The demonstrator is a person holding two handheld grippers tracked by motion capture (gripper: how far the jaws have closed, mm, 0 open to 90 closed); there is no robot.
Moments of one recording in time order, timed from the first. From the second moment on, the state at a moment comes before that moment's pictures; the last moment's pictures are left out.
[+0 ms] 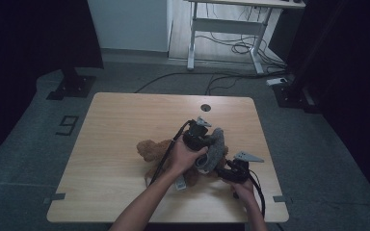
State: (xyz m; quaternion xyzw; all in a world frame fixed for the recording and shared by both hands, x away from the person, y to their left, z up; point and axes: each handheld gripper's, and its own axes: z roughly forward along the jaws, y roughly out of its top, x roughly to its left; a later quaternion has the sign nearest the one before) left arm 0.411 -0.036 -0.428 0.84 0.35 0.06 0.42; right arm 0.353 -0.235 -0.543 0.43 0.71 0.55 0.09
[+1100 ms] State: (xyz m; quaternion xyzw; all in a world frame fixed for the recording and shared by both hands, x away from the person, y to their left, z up) left arm 0.390 0.163 -0.464 0.80 0.46 0.14 0.35; right arm 0.353 -0.237 -0.544 0.43 0.70 0.56 0.09
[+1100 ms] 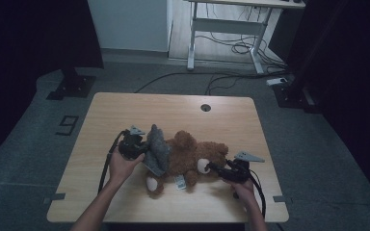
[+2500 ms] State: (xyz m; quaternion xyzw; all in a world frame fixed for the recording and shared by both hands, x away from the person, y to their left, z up) left arm 0.393 0.037 -0.434 0.85 0.36 0.17 0.34; right arm 0.354 -0.239 -0.545 0.44 0.70 0.55 0.09
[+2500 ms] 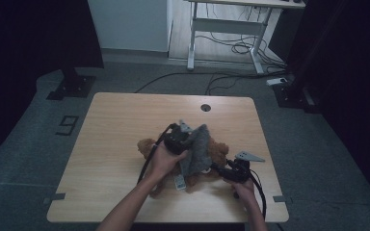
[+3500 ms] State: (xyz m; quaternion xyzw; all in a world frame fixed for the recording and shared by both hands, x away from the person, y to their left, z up) left arm 0.404 0.089 -0.460 0.81 0.42 0.14 0.39; right arm 0.362 -0.231 -0.546 0.46 0.69 0.53 0.17
